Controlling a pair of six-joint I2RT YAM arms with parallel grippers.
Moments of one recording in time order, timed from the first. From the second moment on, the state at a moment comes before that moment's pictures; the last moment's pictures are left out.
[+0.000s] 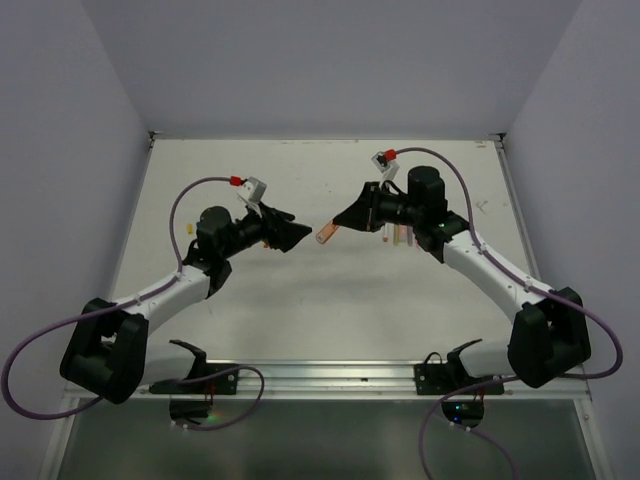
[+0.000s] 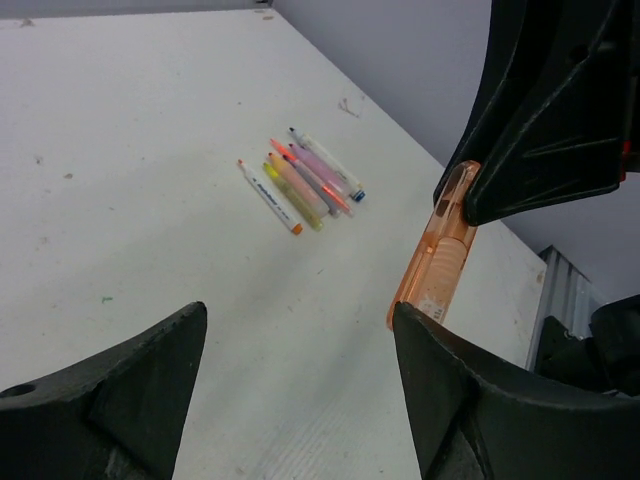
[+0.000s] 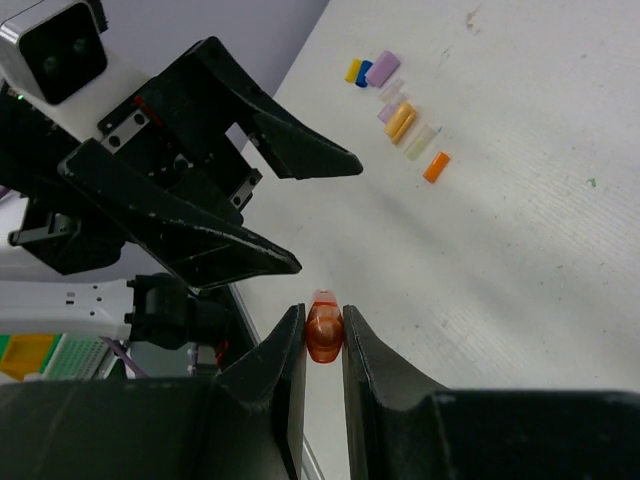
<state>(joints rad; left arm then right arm) -0.41 1.26 0.57 0.61 0.54 -0.40 0.43 1.36 0.98 0.04 -0.69 0.58</state>
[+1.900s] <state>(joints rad) -0.42 1.38 0.55 1.17 0.93 -0.83 0.43 1.29 1.03 0.13 -0.94 0.43</state>
